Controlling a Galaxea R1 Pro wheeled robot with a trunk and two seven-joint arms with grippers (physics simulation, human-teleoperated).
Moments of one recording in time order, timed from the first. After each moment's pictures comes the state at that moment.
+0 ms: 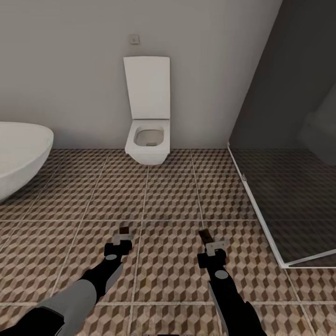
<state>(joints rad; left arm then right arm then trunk) -0.77 -0.04 -0.30 -0.28 0.22 -0.07 0.31 -0.36 0.17 0.04 -1.06 0.26 0.29 -0.12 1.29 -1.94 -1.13</state>
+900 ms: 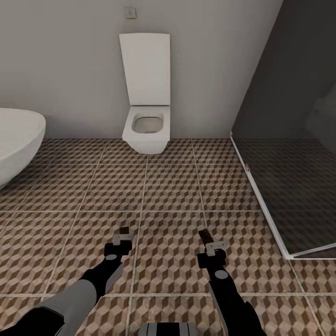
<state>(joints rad) -0.77 -0.04 -0.30 -0.28 0.22 -0.07 0.31 -0.36 0.17 0.04 -1.06 0.26 0.29 -0.12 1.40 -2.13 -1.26</state>
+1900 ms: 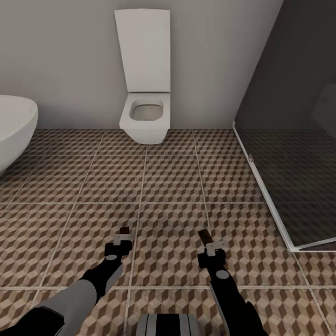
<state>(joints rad) -0.77 -0.04 -0.31 -0.28 0.22 -0.07 0.31 -0.36 0.16 0.04 -1.06 0.27 0.29 -0.09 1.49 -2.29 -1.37</state>
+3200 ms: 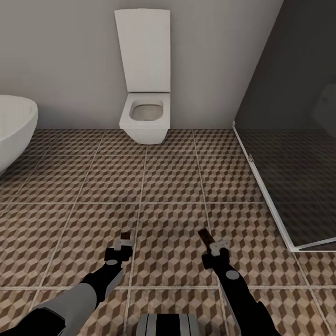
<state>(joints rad) -0.76 -0.04 -0.35 -0.24 0.22 -0.07 0.30 -0.36 0.08 0.04 -1.07 0.27 0.25 0.06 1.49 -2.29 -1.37</state>
